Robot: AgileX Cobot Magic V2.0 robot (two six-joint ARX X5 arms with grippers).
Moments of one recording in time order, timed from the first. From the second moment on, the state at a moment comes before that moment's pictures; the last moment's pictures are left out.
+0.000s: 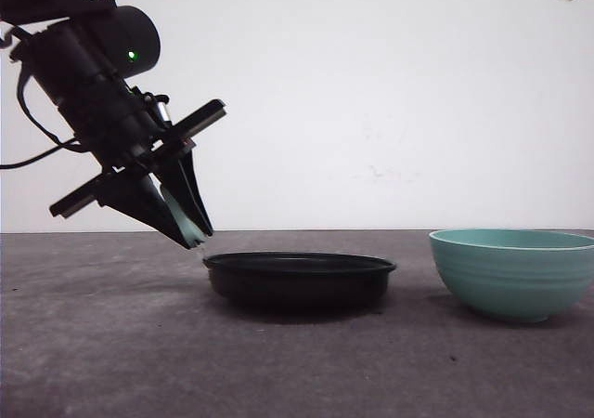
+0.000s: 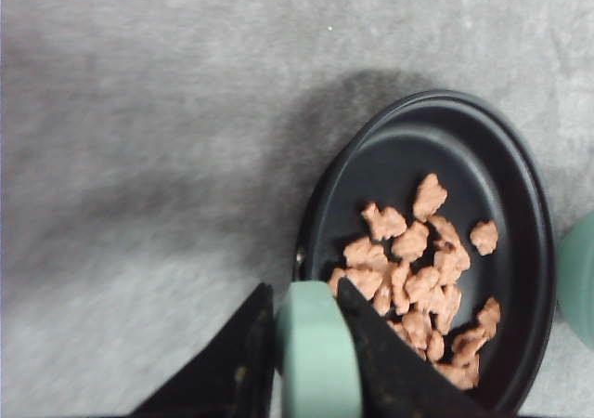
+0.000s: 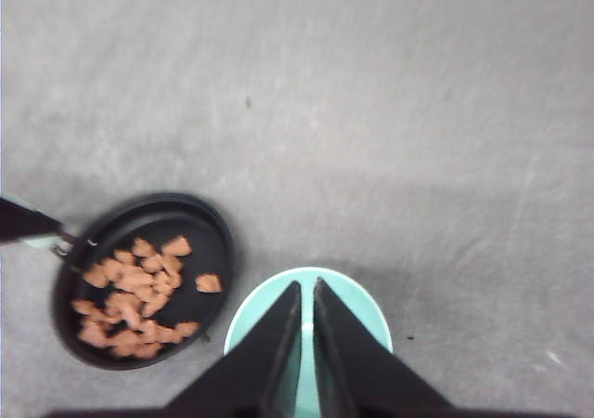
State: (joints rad) left arm -0.37 1.72 1.15 -0.46 0.40 -0.46; right arm 0.23 0.91 1.07 -0.78 -0.15 0.21
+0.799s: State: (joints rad) left arm -0.37 1.55 1.16 -0.48 0.32 -0.48; right arm 0.22 0.91 1.07 -0.78 -0.13 0.12
